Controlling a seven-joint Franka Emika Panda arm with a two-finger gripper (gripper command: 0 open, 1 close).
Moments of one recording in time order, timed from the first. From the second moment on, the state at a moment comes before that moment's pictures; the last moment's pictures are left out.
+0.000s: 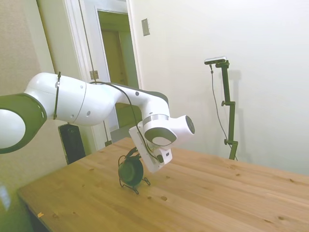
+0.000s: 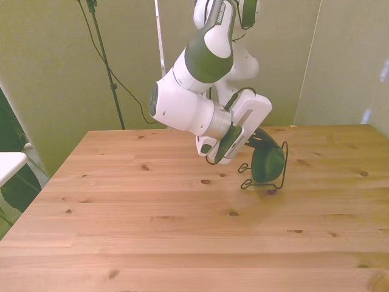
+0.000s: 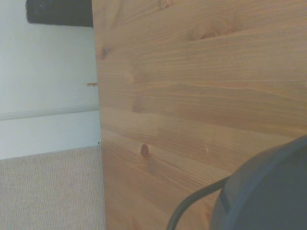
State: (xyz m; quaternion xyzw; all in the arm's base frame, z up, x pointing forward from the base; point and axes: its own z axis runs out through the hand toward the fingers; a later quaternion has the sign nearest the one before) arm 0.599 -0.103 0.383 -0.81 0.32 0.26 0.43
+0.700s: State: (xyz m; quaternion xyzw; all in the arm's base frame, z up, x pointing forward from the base) arm 0.591 -0.115 0.397 -0.81 0.33 0.23 0.43
